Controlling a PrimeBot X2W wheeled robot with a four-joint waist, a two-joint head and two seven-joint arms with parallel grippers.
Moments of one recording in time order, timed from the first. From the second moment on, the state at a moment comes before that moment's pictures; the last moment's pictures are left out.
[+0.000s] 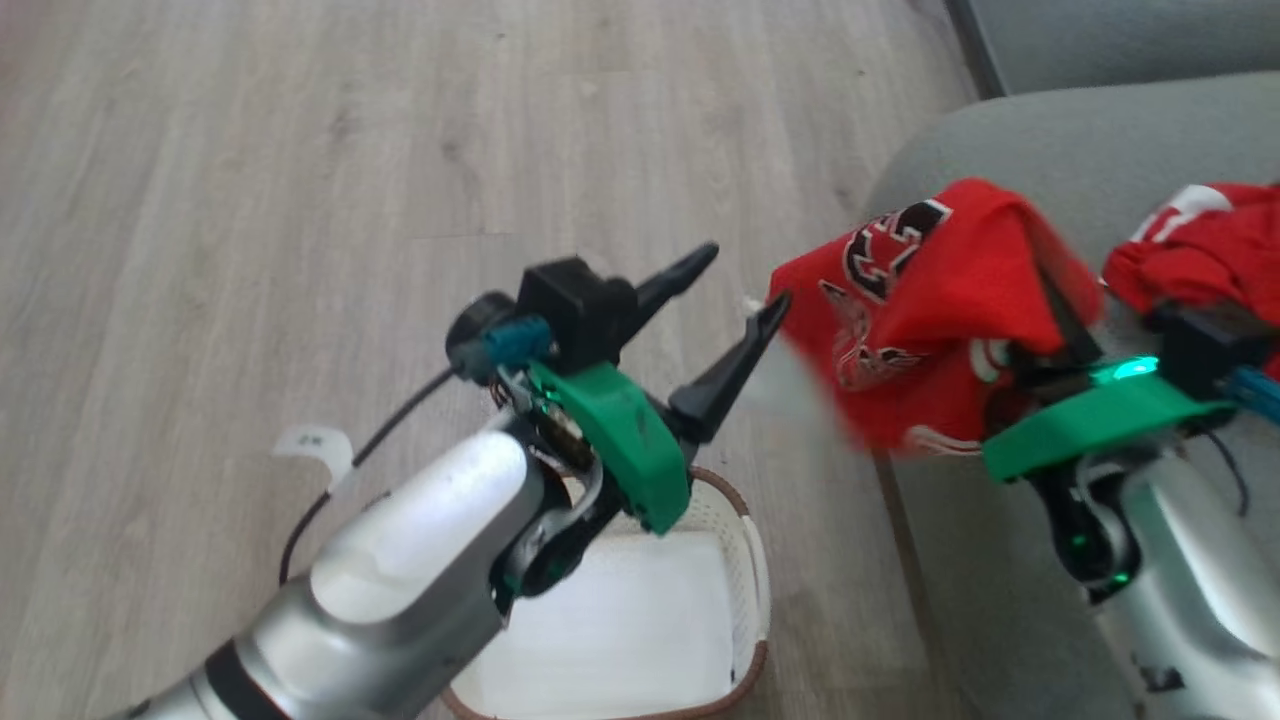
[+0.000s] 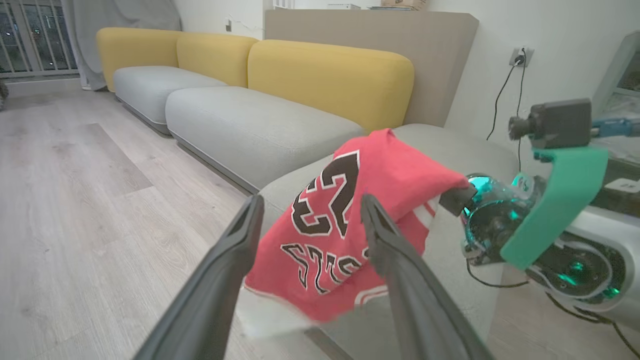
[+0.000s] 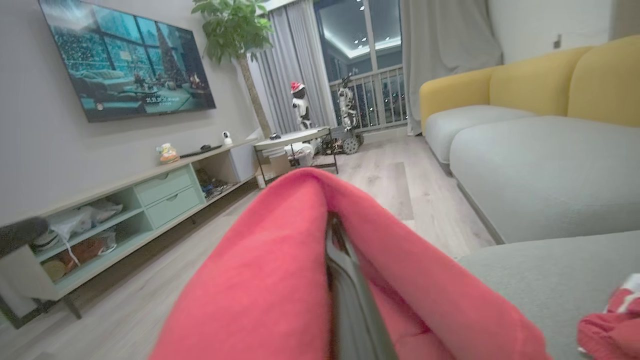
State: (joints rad) left arm -0.67 0.23 -0.95 0.14 -0.73 0.06 -0.02; right arm -0.35 -0.26 0.25 0.28 0.57 0.13 -0.25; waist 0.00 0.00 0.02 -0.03
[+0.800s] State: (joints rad) left arm -0.65 0.27 -0.96 0.12 -0.68 0.06 -0.10; right arm -0.20 -0.25 -0.01 -0.14 0.55 0.13 -0.15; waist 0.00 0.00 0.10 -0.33
